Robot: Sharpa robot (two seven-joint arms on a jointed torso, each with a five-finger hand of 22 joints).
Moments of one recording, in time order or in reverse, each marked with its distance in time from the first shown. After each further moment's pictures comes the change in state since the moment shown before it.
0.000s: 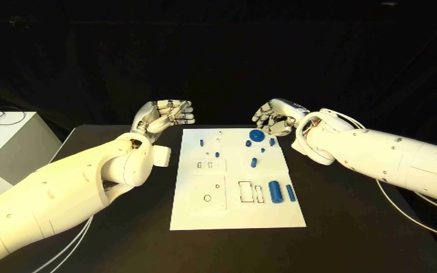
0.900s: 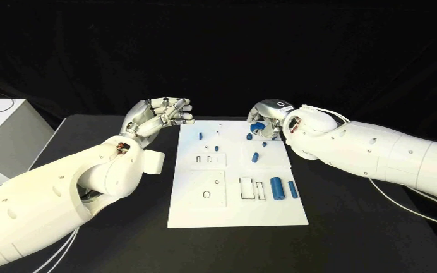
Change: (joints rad) left arm -0.004 -0.074 0.025 0.184 0.010 0.020 -0.009; left_hand -0.013 -0.021 0.006 0.000 -0.004 -0.009 0.009 -0.008 -0.002 0.001 0.006 -0.021 -0.002 0.000 0.000 0.045 0.036 0.000 0.017 -0.007 0.022 0.010; right arm 0.010 0.028 0.000 -0.014 -0.346 0.059 -0.193; right_hand -0.038 -0.089 0.051 0.026 0.004 0.012 -0.013 -0.050 0.054 -0.093 -0.005 -0.008 0.005 0.089 -0.021 0.901 0.787 -0.032 0.202 -0.021 0.669 0.672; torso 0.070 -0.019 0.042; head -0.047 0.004
